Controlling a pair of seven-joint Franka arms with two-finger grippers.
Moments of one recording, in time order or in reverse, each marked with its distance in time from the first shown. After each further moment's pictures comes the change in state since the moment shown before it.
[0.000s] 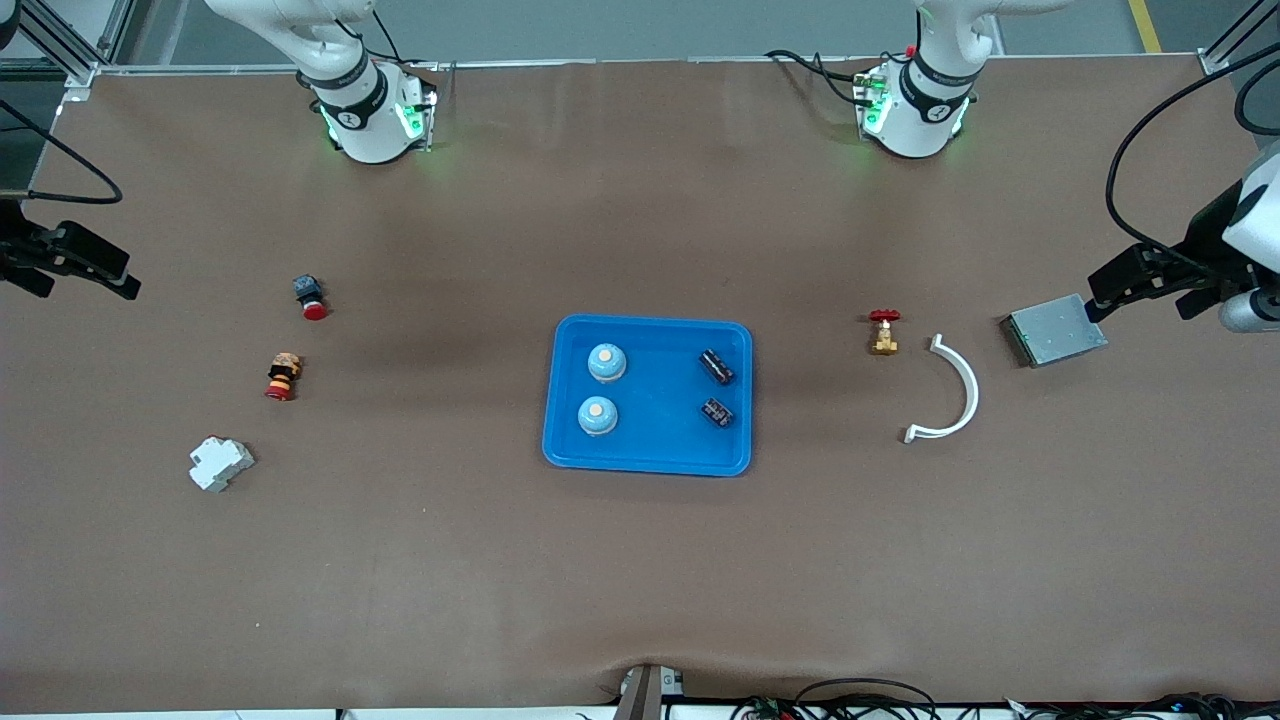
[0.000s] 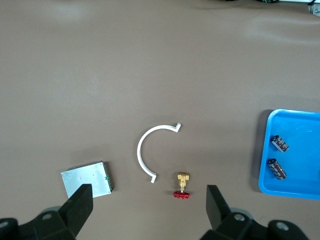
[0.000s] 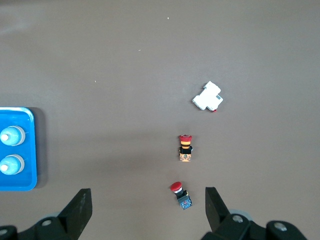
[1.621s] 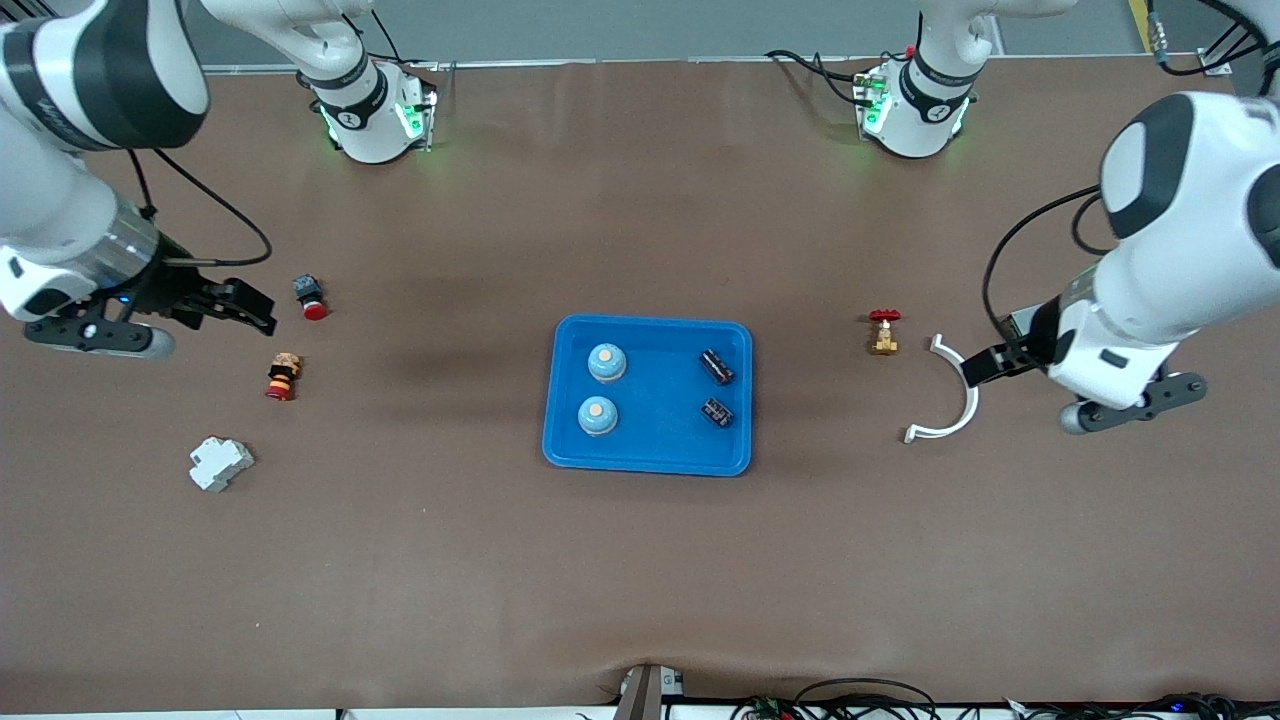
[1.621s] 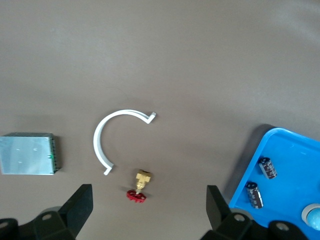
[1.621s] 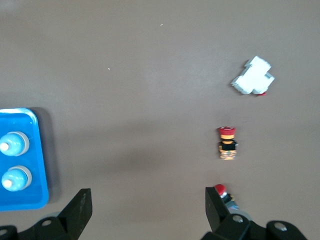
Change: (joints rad) left arm -0.121 0.214 -0.016 -0.001 0.000 0.078 -0.394; right arm 0.147 0.001 0.024 -0.291 0.000 0.265 0.254
